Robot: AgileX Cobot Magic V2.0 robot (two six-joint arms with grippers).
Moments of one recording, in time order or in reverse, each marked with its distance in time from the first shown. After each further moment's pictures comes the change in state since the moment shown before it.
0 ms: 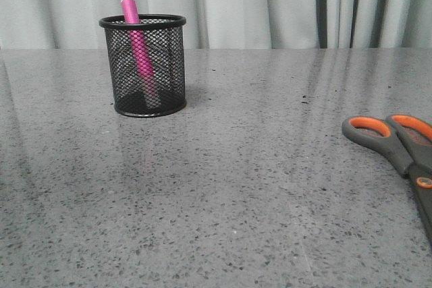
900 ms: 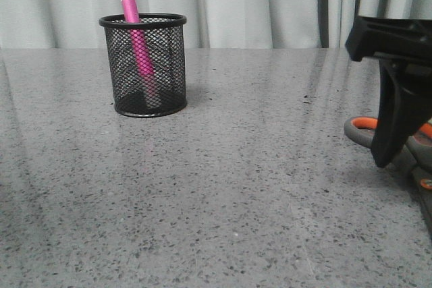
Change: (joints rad) left arm 0.000 -0.076 0.003 0.001 0.123 0.000; right arm 0.026 0.233 0.193 -0.117 -0.006 0.458
